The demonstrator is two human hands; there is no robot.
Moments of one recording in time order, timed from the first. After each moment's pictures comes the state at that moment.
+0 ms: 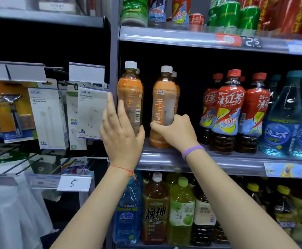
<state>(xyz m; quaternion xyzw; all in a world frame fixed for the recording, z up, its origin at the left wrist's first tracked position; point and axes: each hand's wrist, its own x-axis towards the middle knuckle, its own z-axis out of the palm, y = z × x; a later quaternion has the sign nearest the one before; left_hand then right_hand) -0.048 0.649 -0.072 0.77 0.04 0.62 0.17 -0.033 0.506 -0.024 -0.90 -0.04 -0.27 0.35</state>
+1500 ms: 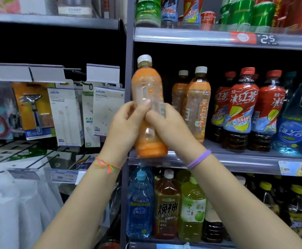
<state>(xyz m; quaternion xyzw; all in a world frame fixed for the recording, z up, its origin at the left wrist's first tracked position) -0.115 0.678 -0.025 0.64 -0.15 0.27 0.71 -0.104 0.551 -0.008 -0.75 -0.29 -0.17 0.58</state>
